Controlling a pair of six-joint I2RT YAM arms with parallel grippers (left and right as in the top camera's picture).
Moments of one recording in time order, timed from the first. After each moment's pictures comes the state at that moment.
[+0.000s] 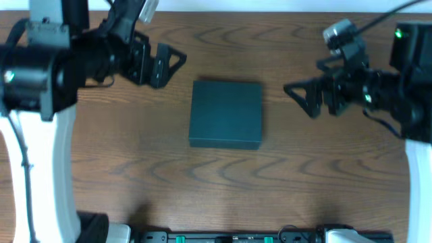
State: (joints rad) left arm -0.13 1.59 2.28 -1.49 0.58 0.16; right arm 0.03 1.35 1.82 -1.31 -0.63 -0.29
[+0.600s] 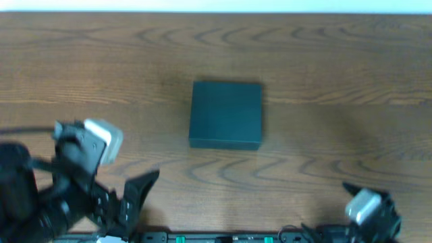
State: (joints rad) left arm -0.17 0.98 1.92 -1.68 0.43 0.12; right arm 0.03 0.53 1.45 -1.55 -0.56 -0.41
